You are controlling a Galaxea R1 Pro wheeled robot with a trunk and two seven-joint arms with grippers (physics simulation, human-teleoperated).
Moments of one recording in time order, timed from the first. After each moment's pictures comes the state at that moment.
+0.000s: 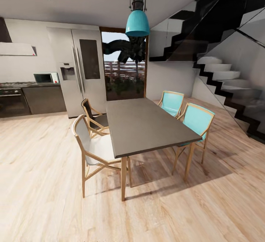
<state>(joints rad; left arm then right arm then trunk) 0.04 -0.01 0.00 -0.72 -0.01 0.00 0.00 -0.08 -0.01 0.00 -0.41 0.02 -0.16 0.00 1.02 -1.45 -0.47</state>
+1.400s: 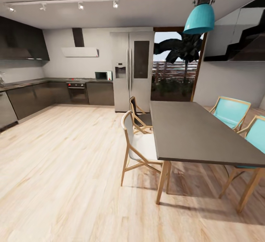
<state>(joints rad) 0.04 -0.01 0.01 -0.72 -0.01 0.00 0.00 -0.08 -0.01 0.01 -0.41 0.02 -0.17 0.00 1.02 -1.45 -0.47</state>
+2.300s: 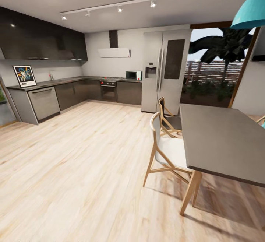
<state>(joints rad) 0.04 -0.01 0.01 -0.71 -0.01 0.00 0.00 -0.08 -0.01 0.01 -0.40 0.02 -0.17 0.00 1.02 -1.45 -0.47</state>
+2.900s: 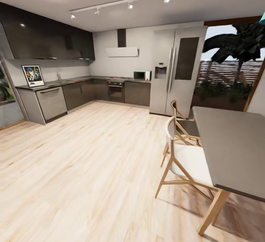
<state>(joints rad) 0.04 -0.01 0.01 -0.71 0.00 0.00 0.00 -0.08 -0.01 0.01 -0.35 0.04 -0.18 0.00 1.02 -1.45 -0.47</state>
